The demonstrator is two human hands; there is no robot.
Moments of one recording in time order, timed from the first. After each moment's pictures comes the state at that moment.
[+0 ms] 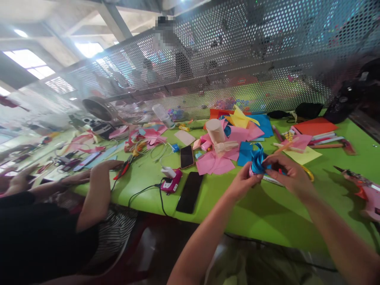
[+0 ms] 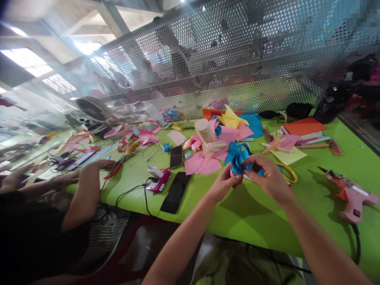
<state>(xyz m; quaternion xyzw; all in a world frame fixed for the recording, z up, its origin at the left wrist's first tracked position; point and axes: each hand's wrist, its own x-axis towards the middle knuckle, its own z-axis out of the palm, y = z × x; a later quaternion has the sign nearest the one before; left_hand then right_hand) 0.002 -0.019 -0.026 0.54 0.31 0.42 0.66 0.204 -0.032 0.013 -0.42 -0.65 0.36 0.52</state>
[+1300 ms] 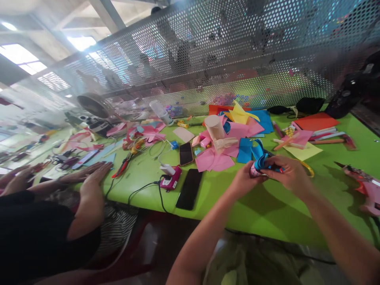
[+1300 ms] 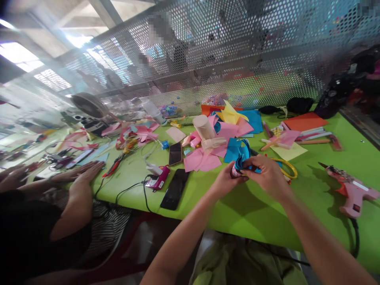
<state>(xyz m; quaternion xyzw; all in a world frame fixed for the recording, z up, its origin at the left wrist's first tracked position) 0.013 -0.015 -0.038 0.54 0.38 0.42 0.62 0.203 -0.028 0.004 -0.45 -0.69 0.31 0.47</state>
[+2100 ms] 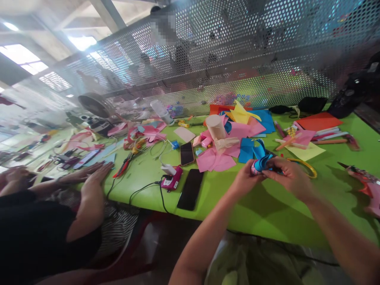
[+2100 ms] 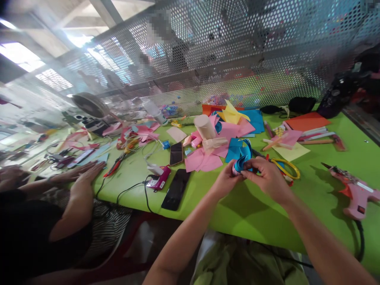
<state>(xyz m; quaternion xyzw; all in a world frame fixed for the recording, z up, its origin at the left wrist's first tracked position) 0.012 -0.014 -0.032 0.52 0.35 0.44 0.64 0.199 -0.034 0.006 -0.43 -0.70 0.35 0.45</state>
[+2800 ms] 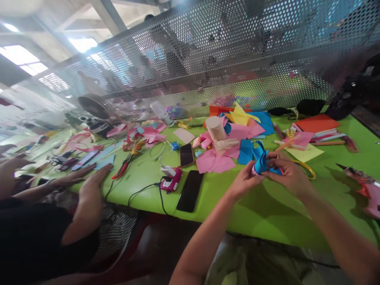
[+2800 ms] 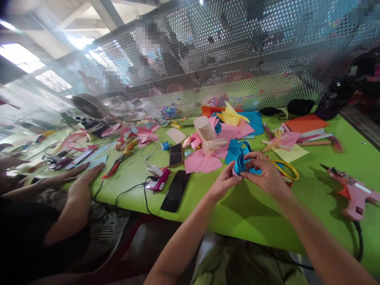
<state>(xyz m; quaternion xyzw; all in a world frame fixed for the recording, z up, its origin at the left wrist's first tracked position) -0.001 -0.021 -0.017 0.53 0.32 0.40 0.67 0.199 -0.025 0.005 -0.44 -0.69 0.33 0.48</state>
